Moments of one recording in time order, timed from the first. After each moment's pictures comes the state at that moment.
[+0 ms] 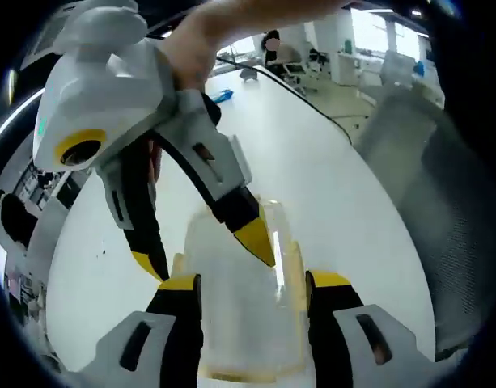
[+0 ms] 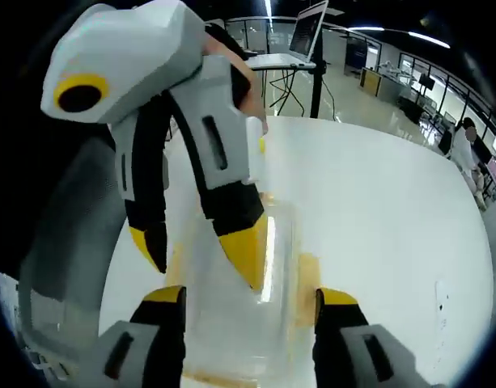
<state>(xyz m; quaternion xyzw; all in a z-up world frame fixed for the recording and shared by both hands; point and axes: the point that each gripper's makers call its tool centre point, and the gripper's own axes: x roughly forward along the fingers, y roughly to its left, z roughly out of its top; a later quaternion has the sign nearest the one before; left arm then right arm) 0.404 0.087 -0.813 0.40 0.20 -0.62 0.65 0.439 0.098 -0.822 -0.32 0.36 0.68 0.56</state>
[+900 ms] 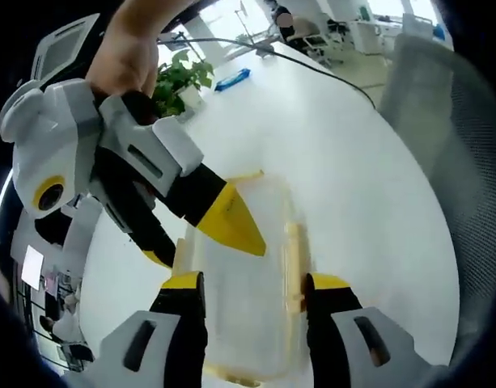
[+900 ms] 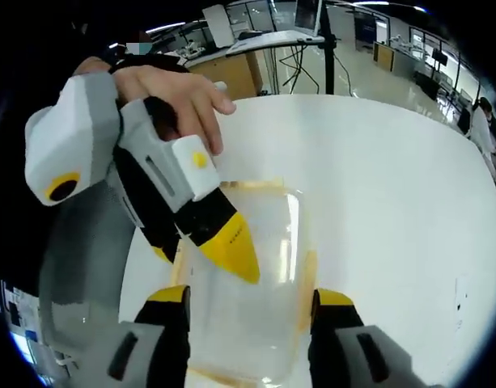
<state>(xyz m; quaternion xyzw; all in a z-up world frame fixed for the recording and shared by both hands) 0.405 0.086 -0.825 0.44 0.18 -0.54 0.69 0.433 0.095 -0.826 -0.33 0.42 0.68 0.50</state>
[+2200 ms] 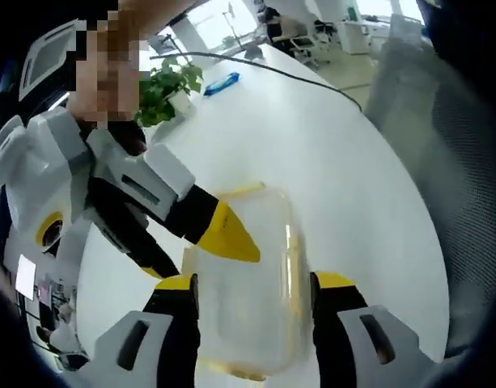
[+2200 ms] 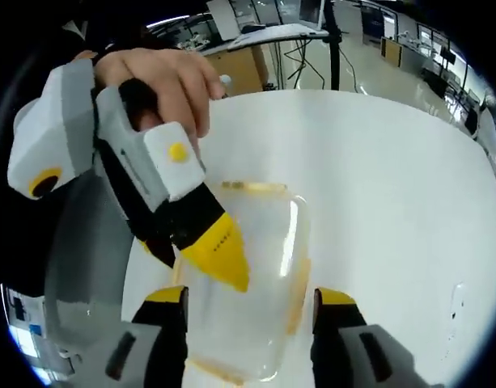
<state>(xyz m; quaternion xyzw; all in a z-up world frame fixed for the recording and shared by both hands) 0.404 0.087 -0.801 0.42 0.18 -0.58 0.68 0.439 0.100 -0.816 -0.34 0.43 0.68 0.49</state>
